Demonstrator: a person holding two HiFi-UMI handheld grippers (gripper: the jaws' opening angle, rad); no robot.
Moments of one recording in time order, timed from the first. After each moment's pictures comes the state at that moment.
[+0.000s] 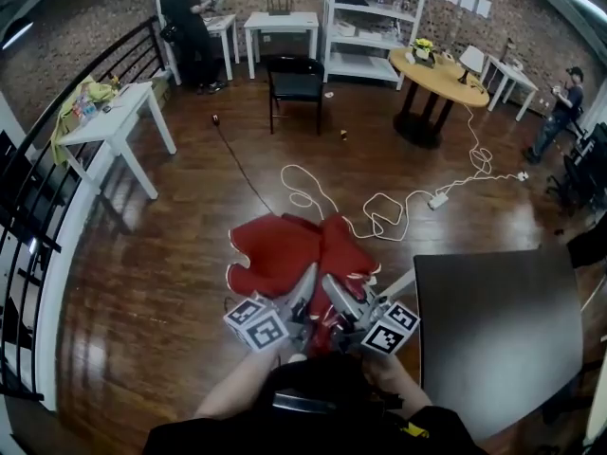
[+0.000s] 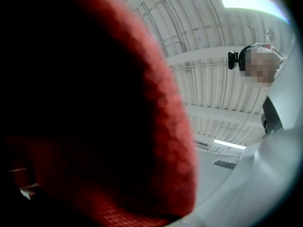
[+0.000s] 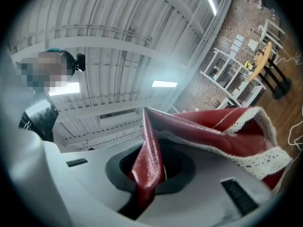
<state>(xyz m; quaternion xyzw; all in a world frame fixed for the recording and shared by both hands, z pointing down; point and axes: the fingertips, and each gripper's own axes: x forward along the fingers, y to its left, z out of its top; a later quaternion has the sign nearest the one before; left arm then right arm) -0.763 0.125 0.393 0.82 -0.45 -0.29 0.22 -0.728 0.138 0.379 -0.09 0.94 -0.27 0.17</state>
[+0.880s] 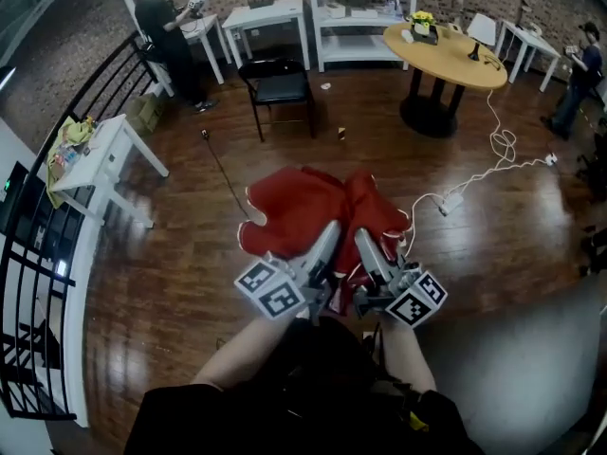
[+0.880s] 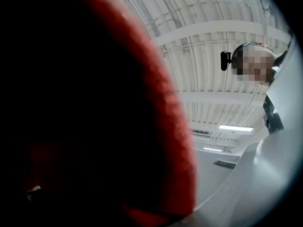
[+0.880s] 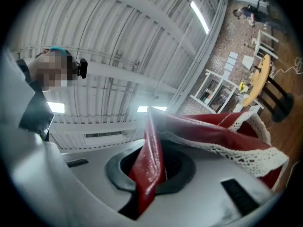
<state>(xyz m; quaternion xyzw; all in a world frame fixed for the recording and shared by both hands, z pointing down) -0.635 -0.252 0.320 0.86 -0.43 -0.24 0.16 -0.580 -0.256 0.318 -0.15 0.91 -0.25 0.28</state>
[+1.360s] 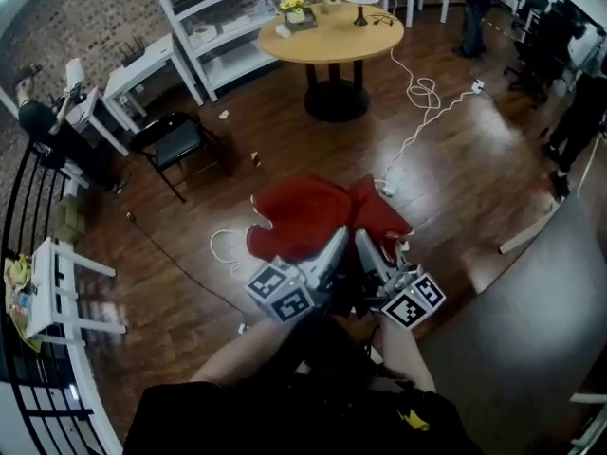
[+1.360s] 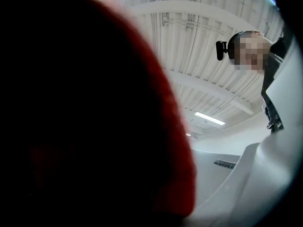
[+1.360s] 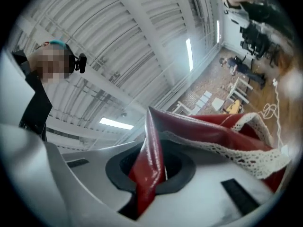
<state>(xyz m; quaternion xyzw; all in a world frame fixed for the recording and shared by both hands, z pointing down) -0.478 -0.460 0.359 0.94 -0.25 -0.13 0.20 -0.442 -0.450 0.359 -0.38 0.85 -0.21 0.31</state>
